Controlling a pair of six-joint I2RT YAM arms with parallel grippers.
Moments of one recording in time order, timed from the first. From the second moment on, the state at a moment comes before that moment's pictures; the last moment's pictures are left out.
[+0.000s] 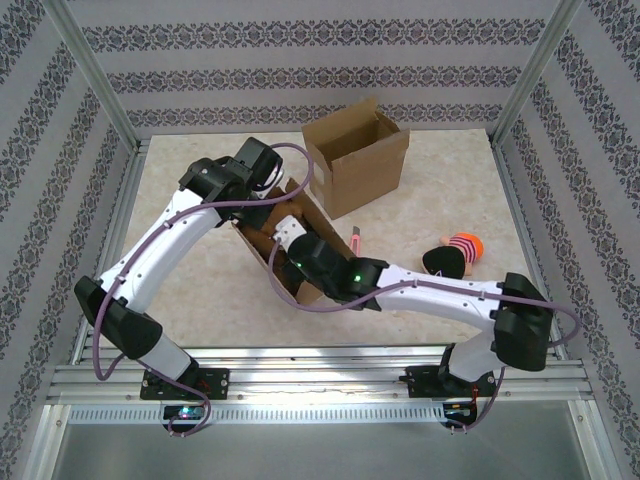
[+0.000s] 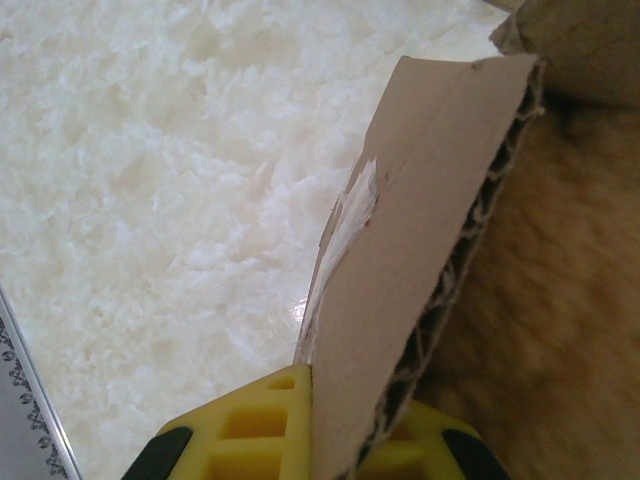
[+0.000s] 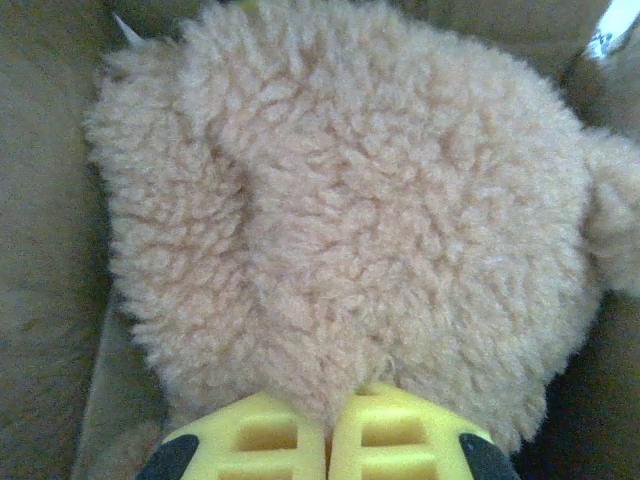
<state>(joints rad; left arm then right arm) -0.55 1.58 1.75 -1.32 -0.28 -0.01 1.12 1.46 1.07 -0.14 0.40 0.12</state>
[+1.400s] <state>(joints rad) -0.28 1.61 1.71 -1.32 -0.07 -0.20 1.17 1.21 0.83 0.38 0.49 0.11</state>
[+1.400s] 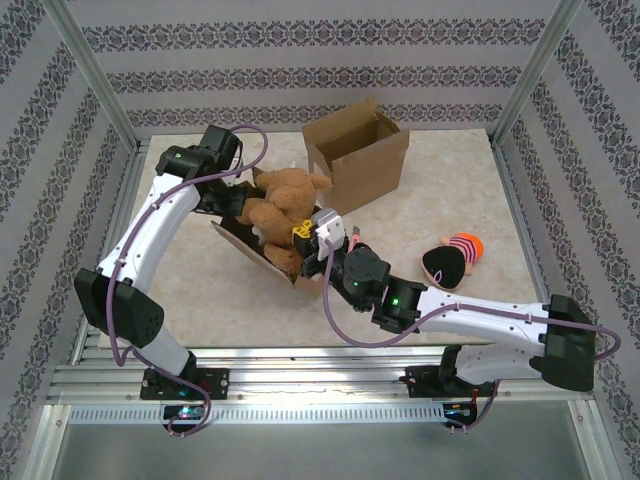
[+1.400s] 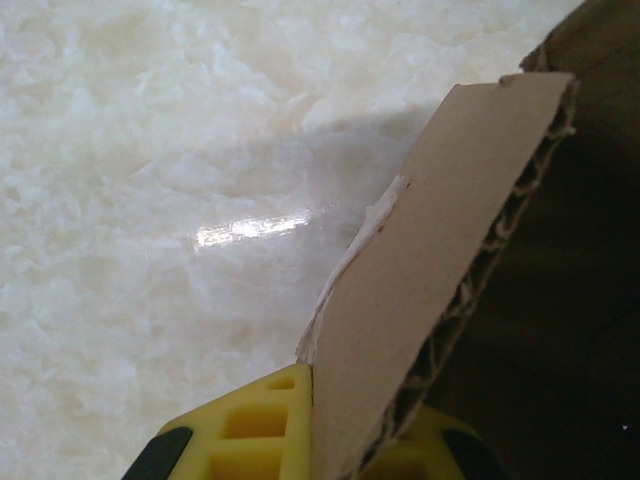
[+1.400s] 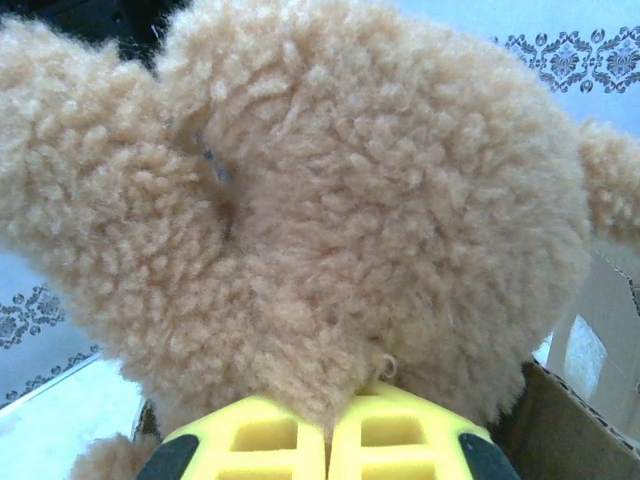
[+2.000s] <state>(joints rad) -0.21 1.61 1.69 -1.33 -0.05 -0.27 0.99 0.94 0.83 0.43 0.43 0.36</state>
